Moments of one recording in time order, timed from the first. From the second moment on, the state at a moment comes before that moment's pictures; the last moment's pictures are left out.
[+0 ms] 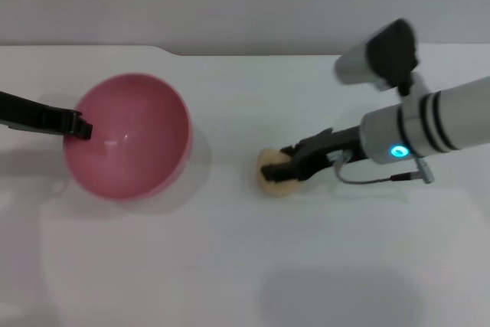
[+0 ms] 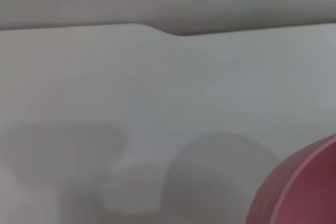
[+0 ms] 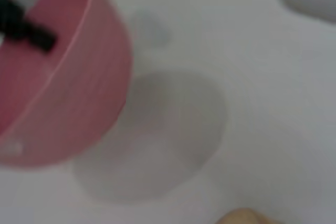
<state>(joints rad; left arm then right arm) -0.55 -2.05 0.97 1.22 2.56 1.45 -2.60 0.74 2.07 -1.46 -0.62 -1.94 -0.95 2.08</state>
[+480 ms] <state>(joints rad) -0.61 -2.05 1.12 1.20 2.57 1.44 -2.60 0.55 2.06 -1.16 -0.94 -1.94 -1.24 2.06</state>
